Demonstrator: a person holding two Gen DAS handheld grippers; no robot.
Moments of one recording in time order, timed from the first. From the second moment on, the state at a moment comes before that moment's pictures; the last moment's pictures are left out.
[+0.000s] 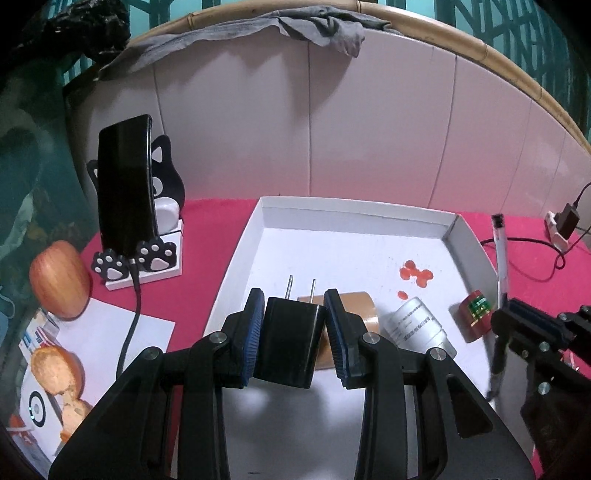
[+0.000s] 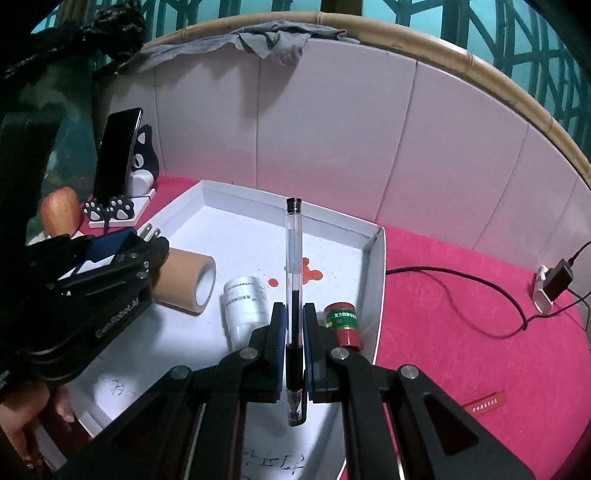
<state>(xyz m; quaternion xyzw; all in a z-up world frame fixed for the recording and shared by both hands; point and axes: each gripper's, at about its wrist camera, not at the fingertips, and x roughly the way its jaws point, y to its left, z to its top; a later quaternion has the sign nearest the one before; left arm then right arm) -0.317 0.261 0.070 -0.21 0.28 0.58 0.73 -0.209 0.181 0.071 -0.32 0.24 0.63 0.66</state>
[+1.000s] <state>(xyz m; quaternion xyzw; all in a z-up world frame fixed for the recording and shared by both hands) -0.336 0.204 0.116 -0.22 0.17 0.60 0.75 -0.153 0.126 0.098 -0.23 0.24 0.63 0.70</state>
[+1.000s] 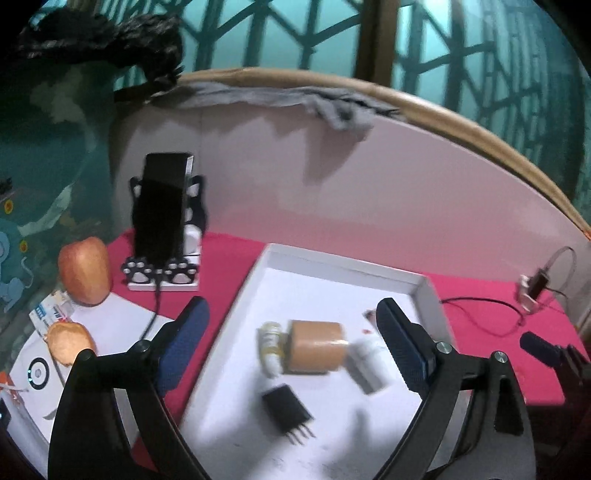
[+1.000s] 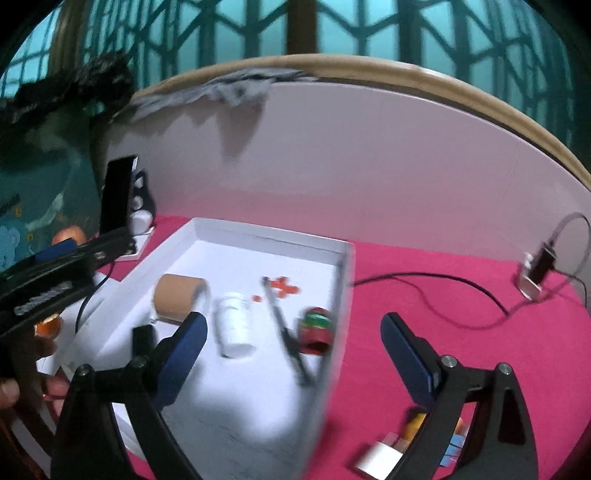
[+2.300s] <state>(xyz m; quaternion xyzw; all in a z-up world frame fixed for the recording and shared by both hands) -0.171 0.125 0.081 -0.14 0.34 0.35 0.86 -0.012 0.078 0.018 -0.29 0.33 0.63 0.63</state>
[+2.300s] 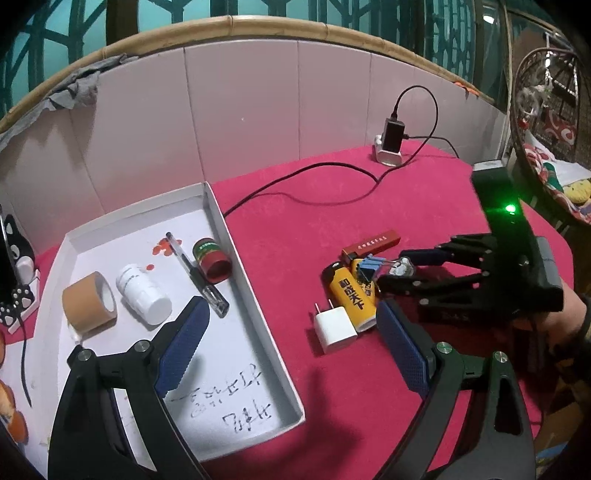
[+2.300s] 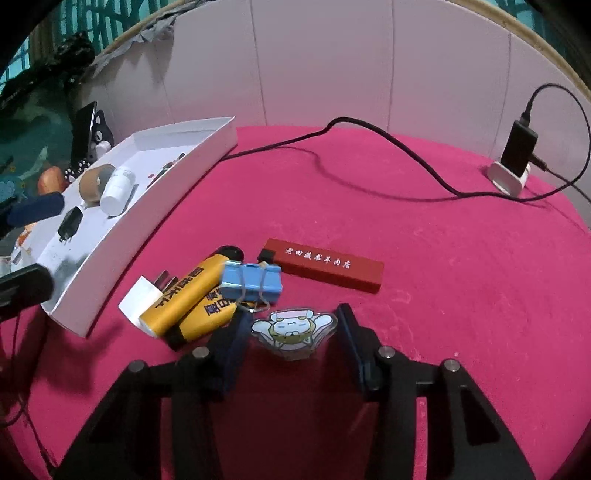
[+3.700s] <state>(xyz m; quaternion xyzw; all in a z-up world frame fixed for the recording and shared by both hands) -0.100 0.114 0.038 -0.24 0.43 0.21 0.85 0.059 0.002 0.025 -0.15 0.41 0.57 0.69</state>
